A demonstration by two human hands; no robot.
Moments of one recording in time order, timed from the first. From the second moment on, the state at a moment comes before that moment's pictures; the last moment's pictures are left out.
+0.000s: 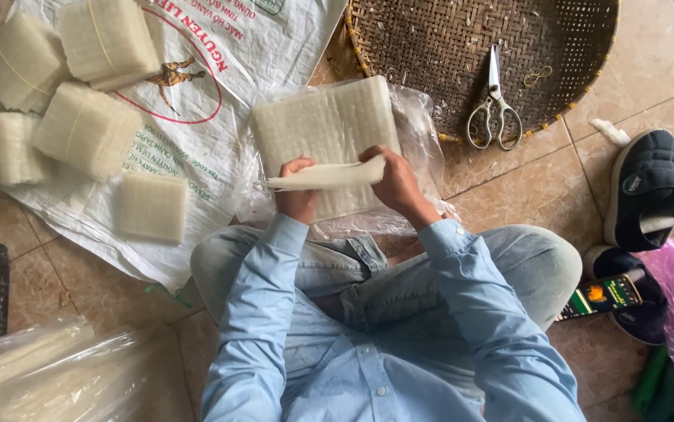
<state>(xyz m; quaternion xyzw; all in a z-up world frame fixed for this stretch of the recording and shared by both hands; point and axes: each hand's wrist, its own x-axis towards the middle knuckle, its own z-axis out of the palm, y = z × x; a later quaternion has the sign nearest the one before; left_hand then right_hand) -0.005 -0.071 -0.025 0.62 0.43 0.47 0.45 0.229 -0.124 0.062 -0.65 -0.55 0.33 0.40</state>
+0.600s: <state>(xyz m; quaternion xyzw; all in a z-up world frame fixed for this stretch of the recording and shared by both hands) -0.031 -0.059 0.035 0.61 0.54 0.32 0.49 0.223 -0.128 0.069 -0.69 -0.48 0.43 0.31</state>
